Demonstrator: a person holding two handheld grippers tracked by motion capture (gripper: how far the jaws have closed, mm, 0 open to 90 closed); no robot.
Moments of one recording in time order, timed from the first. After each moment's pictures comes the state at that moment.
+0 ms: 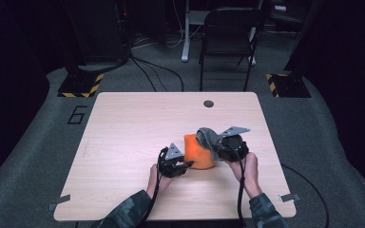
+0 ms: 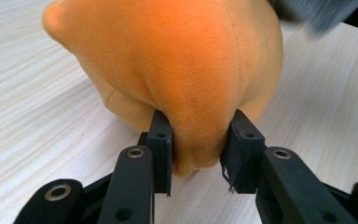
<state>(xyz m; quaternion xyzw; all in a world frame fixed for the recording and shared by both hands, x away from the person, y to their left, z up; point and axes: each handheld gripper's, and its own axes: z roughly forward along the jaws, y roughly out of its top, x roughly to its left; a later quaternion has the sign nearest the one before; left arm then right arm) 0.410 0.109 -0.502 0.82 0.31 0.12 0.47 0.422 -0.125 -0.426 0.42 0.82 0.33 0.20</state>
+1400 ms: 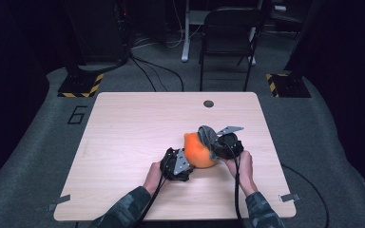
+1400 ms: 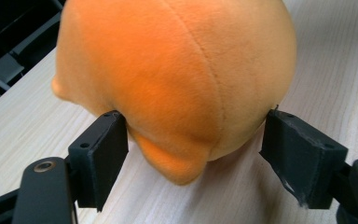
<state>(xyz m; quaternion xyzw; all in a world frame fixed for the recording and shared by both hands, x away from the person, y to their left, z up) 0.406 0.097 -0.519 0.85 0.15 0.30 0.41 0.444 -0.125 -0.445 0.44 0.82 0.32 0.19</state>
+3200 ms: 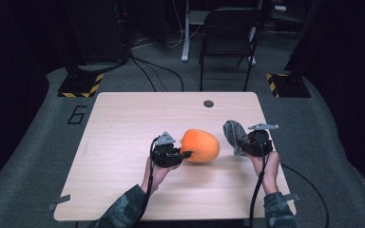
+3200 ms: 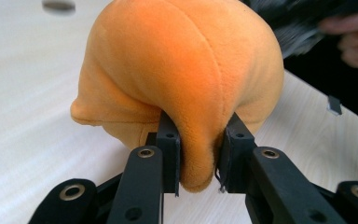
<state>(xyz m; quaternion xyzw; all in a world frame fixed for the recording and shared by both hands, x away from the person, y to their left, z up) 0.420 0.123 -0.466 0.78 0.37 0.05 0.50 0.435 -0.203 -0.422 0.52 0.76 0.33 0.21</state>
